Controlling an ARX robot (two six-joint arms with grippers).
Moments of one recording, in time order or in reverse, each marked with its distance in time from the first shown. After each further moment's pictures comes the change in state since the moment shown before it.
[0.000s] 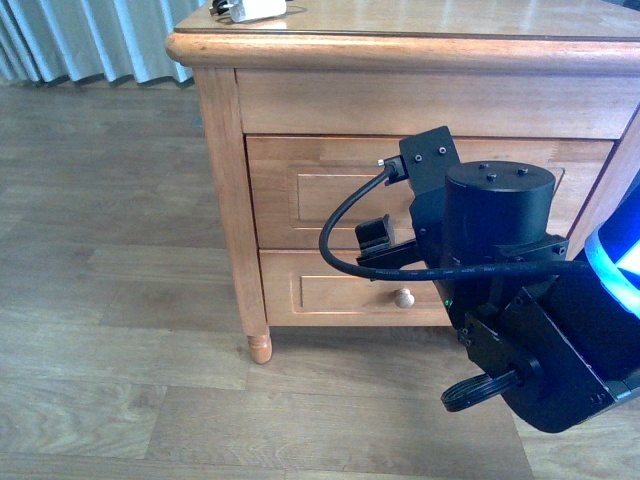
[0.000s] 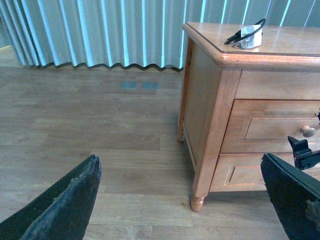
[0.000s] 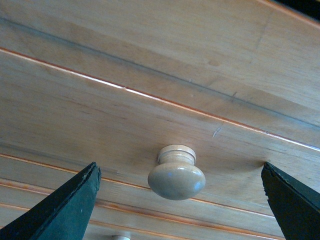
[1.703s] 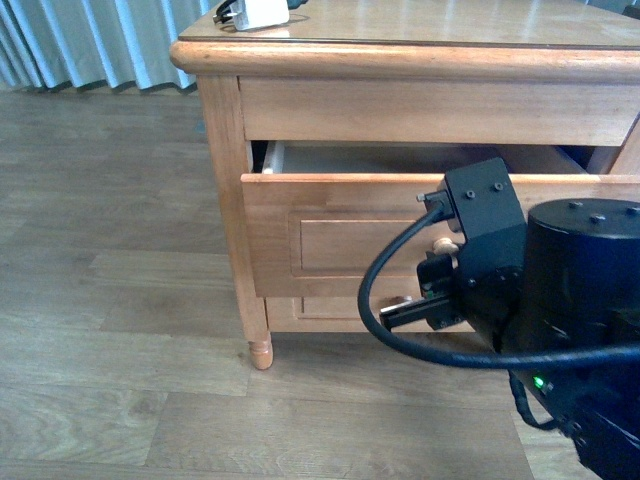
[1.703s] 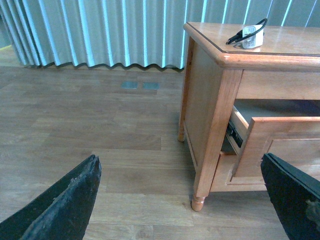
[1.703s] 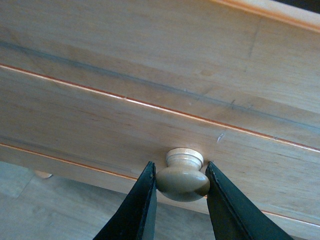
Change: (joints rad) left arm 0.000 0.000 0.000 0.000 0.000 0.000; right arm -0.020 -0.196 -0.348 0.045 -0.137 0.108
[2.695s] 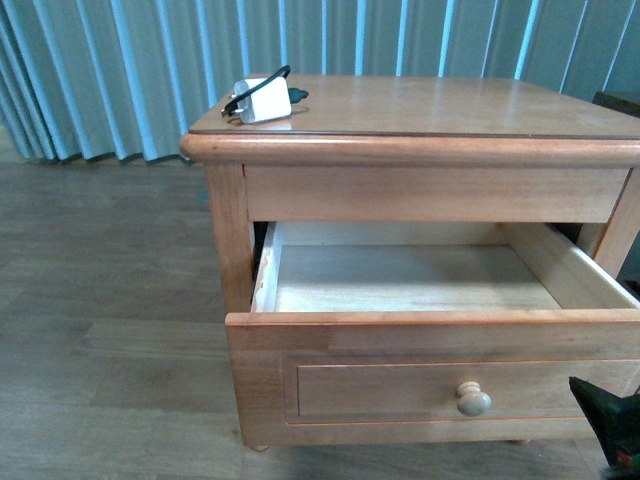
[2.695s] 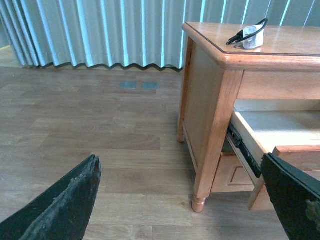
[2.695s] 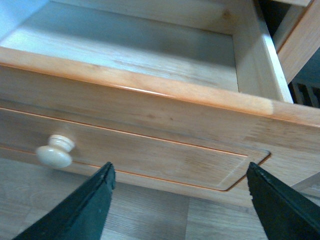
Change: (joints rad) left arm 0.000 0.000 0.000 0.000 0.000 0.000; right arm -0.241 -0.567 -0.473 -0.147 -0.264 0.008
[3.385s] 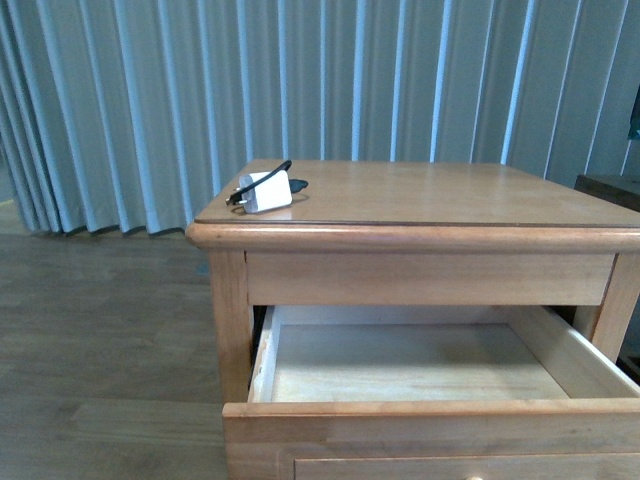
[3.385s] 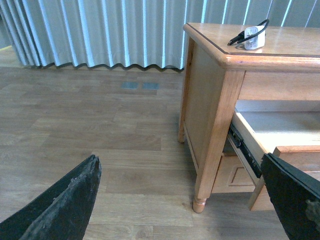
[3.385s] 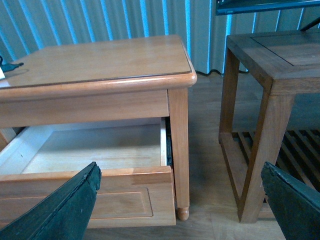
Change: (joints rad) left arm 0.000 0.000 0.000 0.000 -0.001 0.000; right arm -0.795 -1.107 -0.062 -0.721 -0.702 0.187
